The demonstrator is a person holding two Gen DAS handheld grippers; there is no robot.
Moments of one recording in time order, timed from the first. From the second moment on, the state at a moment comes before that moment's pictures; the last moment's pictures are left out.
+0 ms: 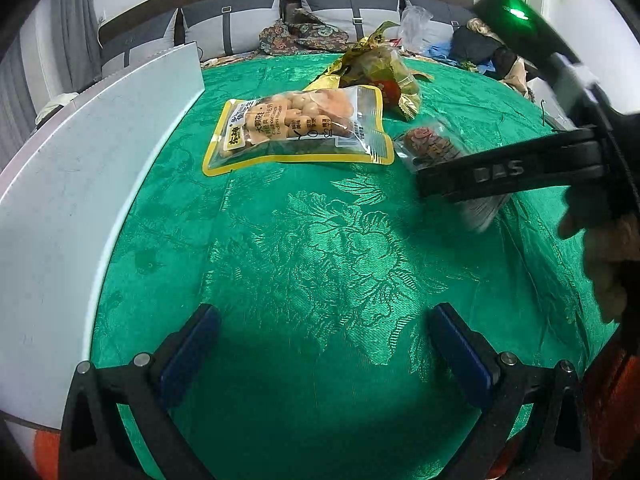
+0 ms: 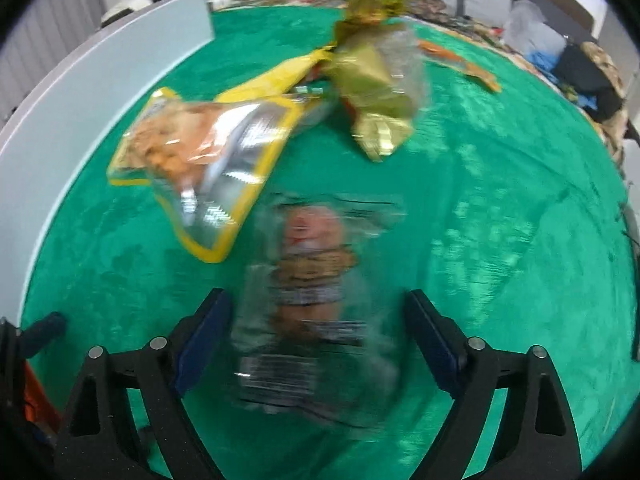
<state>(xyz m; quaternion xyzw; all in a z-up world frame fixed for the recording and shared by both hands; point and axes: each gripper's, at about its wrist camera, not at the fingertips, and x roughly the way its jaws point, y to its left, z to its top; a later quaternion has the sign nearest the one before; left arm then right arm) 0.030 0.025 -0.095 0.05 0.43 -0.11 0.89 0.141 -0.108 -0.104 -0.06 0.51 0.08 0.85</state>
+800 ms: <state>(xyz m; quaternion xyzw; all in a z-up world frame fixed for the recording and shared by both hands) 0.034 0.022 -0.093 0.04 0.45 -0.09 0.89 0.143 -0.267 -0.106 0.01 0.44 -0.01 0.90</state>
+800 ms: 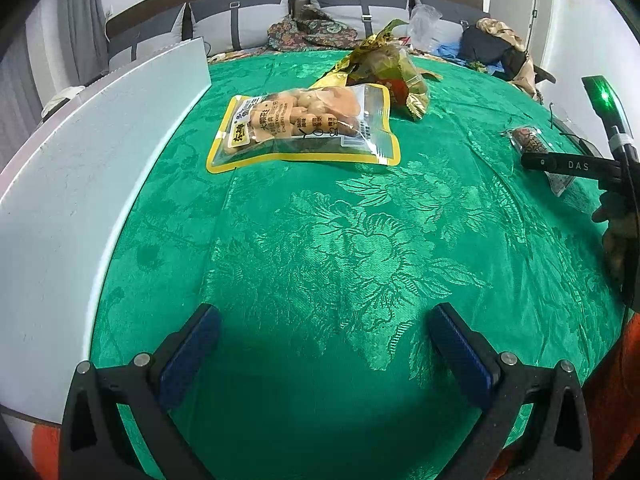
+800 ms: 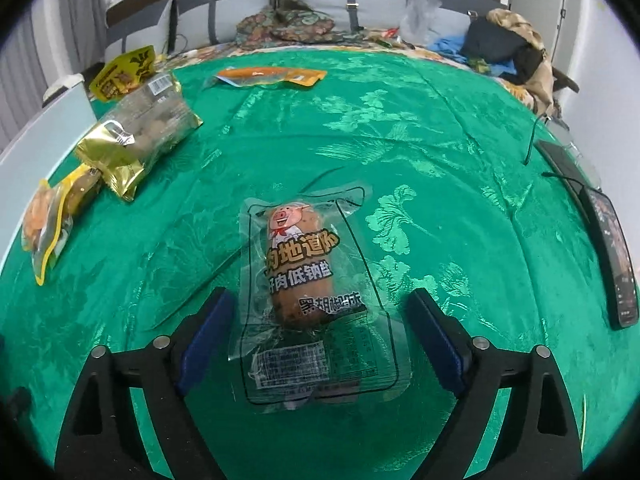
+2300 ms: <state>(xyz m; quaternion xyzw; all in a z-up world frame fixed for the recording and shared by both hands) 0.256 0.067 -0.073 -0.05 0.54 0.04 0.84 0.142 -0.267 -0.108 0.01 0.44 -0.01 0.90</state>
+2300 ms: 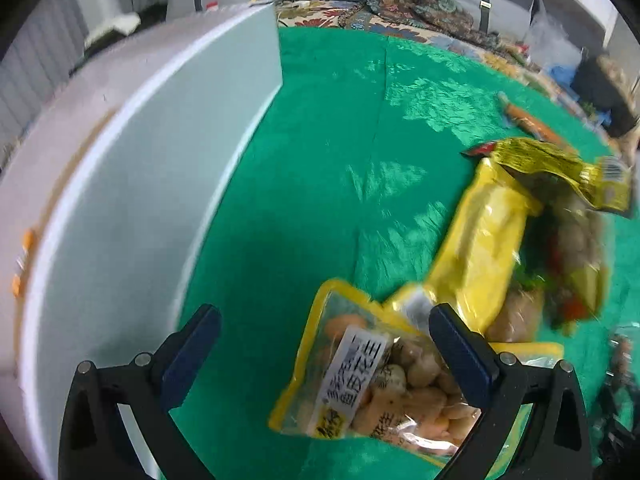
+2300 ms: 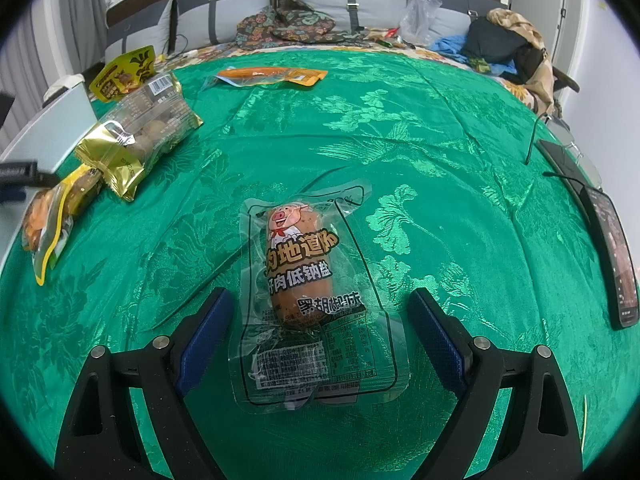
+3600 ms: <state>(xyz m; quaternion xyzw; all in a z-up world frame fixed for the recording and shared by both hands) 0.073 -0.001 -0.059 0.03 0.56 -0.21 0.80 0.142 -0.267 -0.107 0.01 0.44 -0.01 0.90</state>
